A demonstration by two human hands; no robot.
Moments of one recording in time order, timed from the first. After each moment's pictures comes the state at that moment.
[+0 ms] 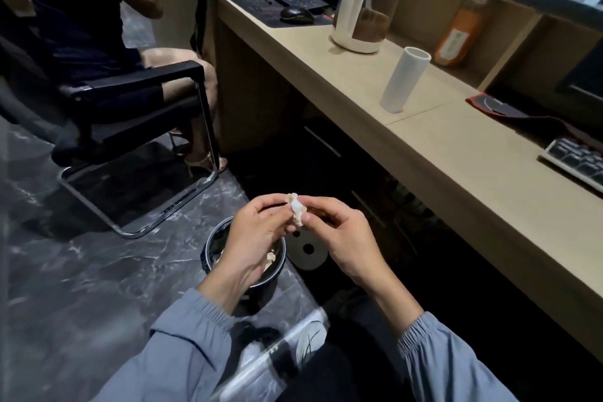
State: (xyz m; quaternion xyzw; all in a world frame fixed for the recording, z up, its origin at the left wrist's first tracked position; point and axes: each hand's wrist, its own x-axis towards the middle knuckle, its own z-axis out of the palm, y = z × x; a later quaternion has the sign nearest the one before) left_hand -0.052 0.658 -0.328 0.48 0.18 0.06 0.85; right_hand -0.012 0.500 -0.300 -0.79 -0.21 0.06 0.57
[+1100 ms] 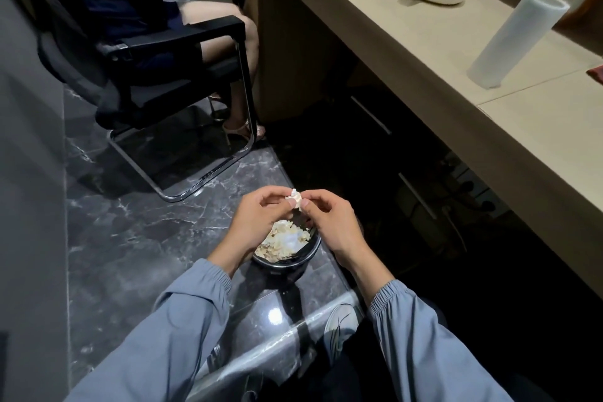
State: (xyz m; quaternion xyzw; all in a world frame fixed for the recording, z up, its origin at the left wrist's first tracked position) left_hand -0.023 0.744 -0.422 0.68 0.21 0.07 0.70; right_hand 0.039 0.585 -0.406 -0.78 -0.12 0.19 0.59
